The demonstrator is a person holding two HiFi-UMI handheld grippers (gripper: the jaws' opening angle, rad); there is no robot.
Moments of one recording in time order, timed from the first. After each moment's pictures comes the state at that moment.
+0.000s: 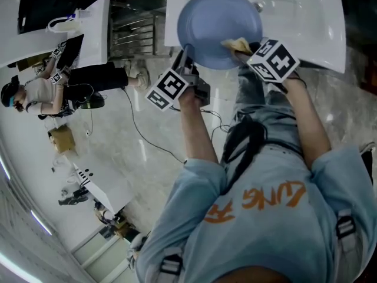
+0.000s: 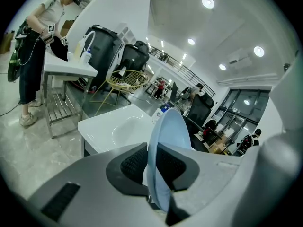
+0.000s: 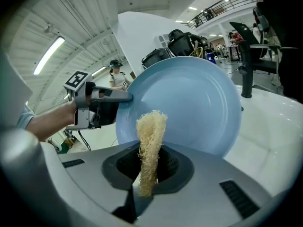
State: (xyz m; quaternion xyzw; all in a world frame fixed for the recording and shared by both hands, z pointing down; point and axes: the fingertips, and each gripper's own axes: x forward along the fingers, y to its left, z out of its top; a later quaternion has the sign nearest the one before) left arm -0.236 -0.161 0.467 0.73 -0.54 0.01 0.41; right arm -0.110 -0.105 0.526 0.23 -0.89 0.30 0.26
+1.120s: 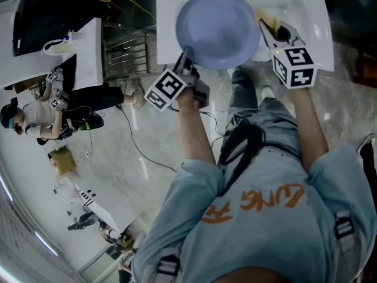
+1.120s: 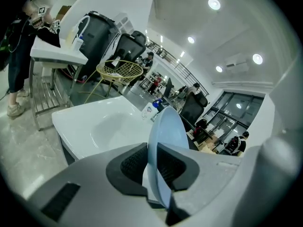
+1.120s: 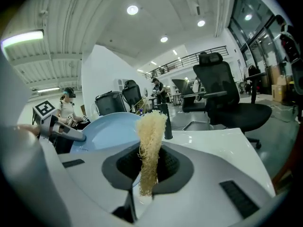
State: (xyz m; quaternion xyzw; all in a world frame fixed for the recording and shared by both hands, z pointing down) left arm -0.192 -0.194 0.474 0.75 -0.49 0.01 0.44; right arm 0.051 -0.181 0.464 0.58 -0.79 0.19 0.08
